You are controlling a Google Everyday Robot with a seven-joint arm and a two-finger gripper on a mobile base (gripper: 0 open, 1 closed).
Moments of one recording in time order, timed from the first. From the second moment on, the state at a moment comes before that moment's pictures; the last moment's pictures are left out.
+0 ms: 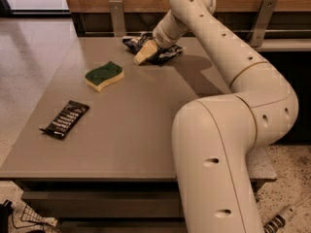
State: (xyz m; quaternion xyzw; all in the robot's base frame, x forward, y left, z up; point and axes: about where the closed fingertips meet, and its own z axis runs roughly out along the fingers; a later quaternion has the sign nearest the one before) arm 0.850 -0.006 0.806 -0.40 0.86 0.13 0.30
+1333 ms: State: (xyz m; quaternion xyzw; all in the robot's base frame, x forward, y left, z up) arm 0.850 -0.004 0.816 -0.40 0.86 0.13 0.30
